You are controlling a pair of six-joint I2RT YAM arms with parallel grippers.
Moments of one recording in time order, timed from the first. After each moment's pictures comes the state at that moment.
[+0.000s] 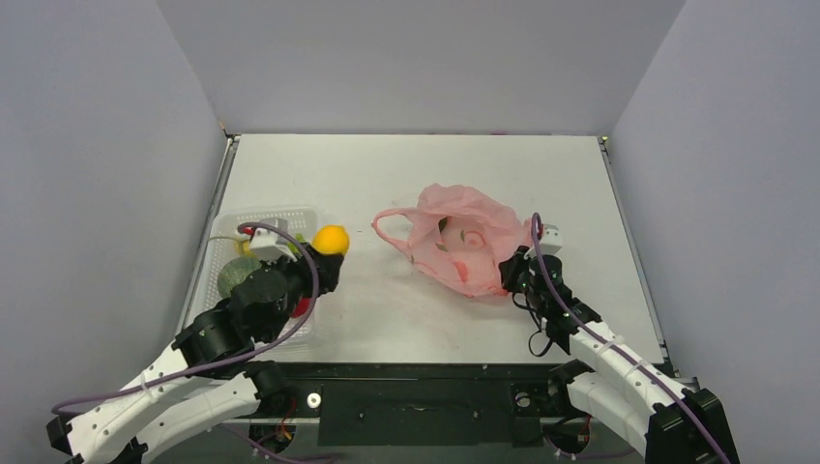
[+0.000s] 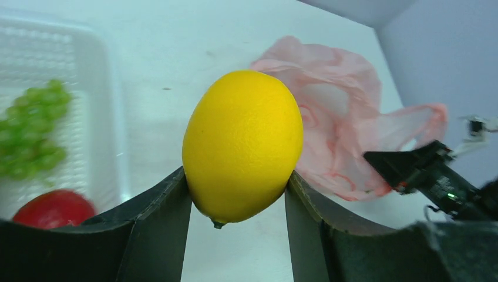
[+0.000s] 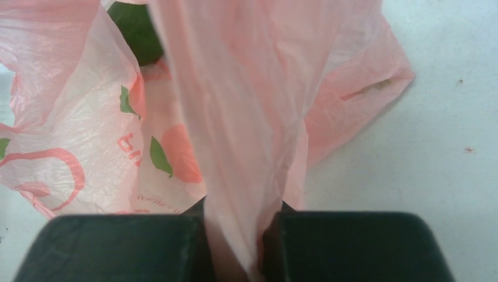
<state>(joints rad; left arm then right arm) -0.96 0.64 0.80 -0.45 -0.57 -0.67 0.40 0.86 0.33 0.05 0.14 0.46</state>
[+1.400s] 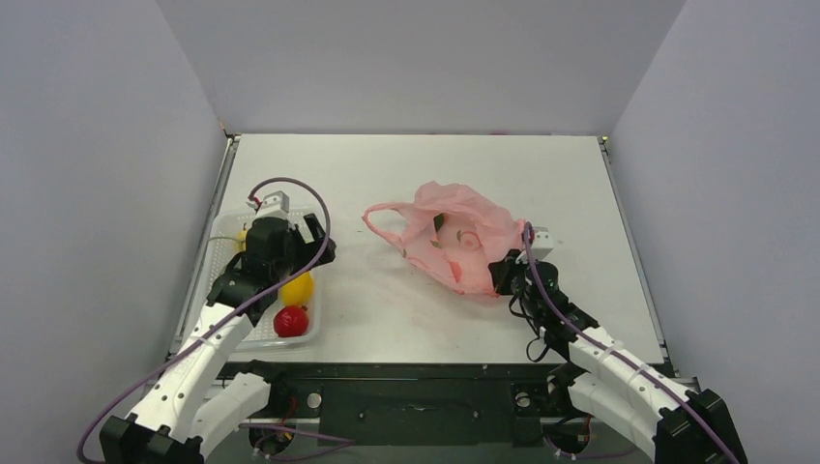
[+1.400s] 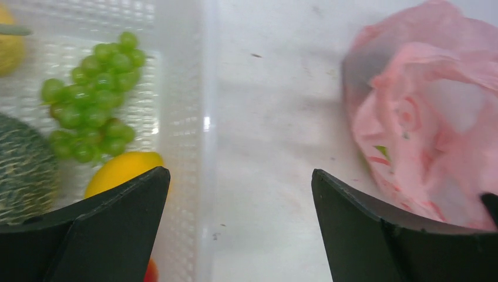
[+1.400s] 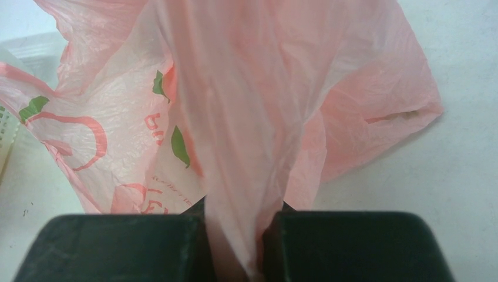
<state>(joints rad) -0.33 0.88 0.77 -0.51 -0.20 -0.55 0.49 0.82 0.28 0.16 0.13 0.43</state>
